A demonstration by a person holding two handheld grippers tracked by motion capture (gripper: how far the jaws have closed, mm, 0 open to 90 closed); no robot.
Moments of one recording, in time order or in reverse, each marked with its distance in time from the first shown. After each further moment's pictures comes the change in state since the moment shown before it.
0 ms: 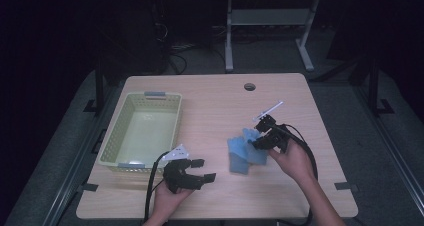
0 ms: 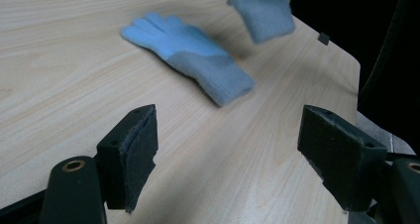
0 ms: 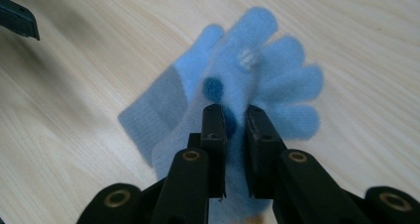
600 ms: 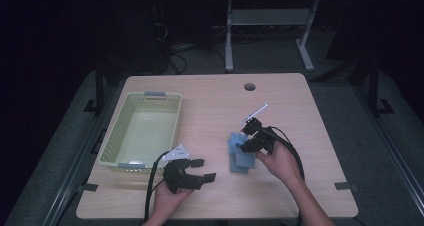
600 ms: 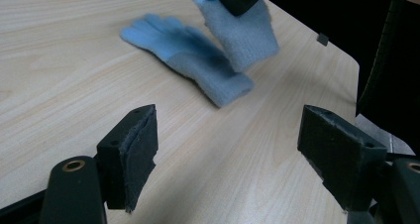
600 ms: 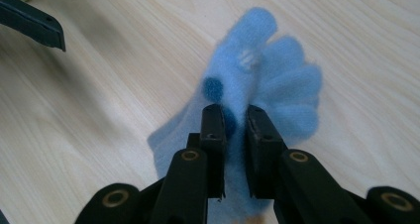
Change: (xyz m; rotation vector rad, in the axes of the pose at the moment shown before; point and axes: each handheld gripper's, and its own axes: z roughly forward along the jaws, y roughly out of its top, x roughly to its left) left arm 0.000 0.000 0.000 -0.006 -0.003 0.002; right arm 0.021 0.014 0.022 0.011 0.060 -0.023
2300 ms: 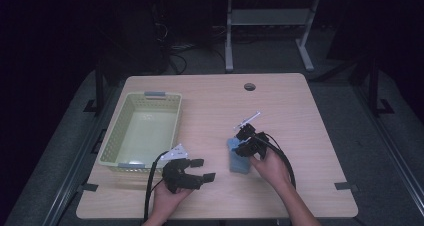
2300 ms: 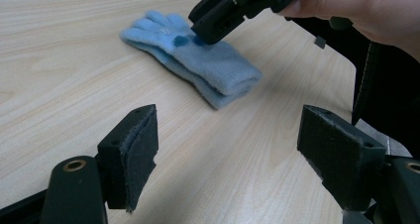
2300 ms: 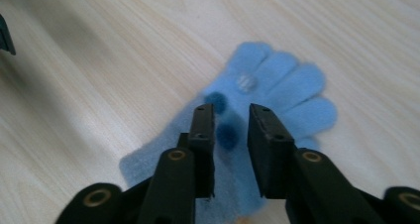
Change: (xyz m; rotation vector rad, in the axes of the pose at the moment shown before) left arm -0.001 0.000 -0.003 -0.005 -0.005 -0.013; right arm 0.007 -0.004 0.032 -0.033 -0.050 -0.006
